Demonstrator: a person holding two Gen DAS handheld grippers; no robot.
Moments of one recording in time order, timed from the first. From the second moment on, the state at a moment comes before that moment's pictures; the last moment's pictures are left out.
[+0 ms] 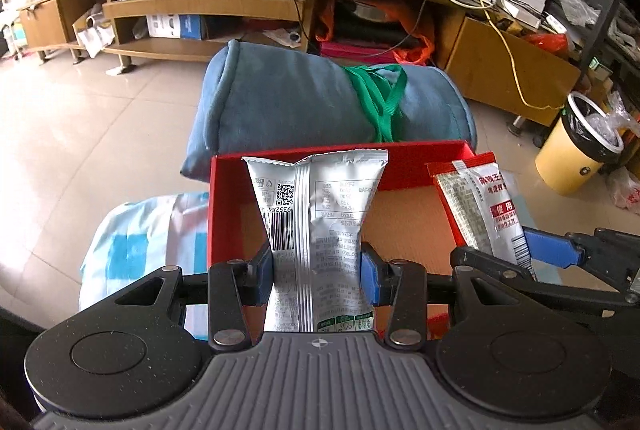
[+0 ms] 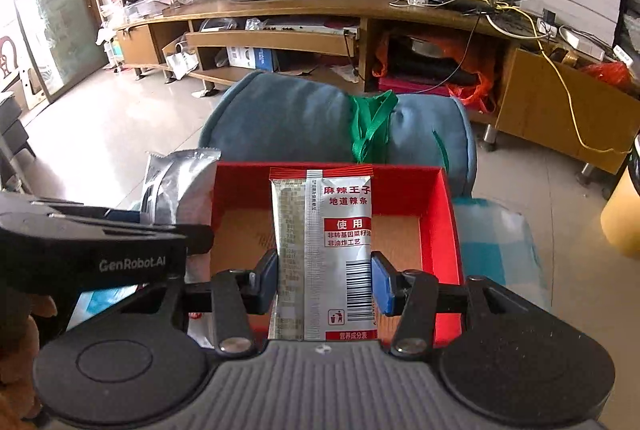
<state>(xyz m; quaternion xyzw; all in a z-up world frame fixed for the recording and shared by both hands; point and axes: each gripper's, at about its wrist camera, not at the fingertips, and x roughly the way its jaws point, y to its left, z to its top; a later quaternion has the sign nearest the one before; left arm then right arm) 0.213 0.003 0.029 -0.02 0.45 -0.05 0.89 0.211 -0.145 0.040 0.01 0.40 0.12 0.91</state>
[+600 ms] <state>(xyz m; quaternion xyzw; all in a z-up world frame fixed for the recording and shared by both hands) 0.253 -0.002 -0.009 0.00 0.47 -0.01 0.88 0.265 -0.139 -0.012 -0.01 0.44 0.11 0.89</state>
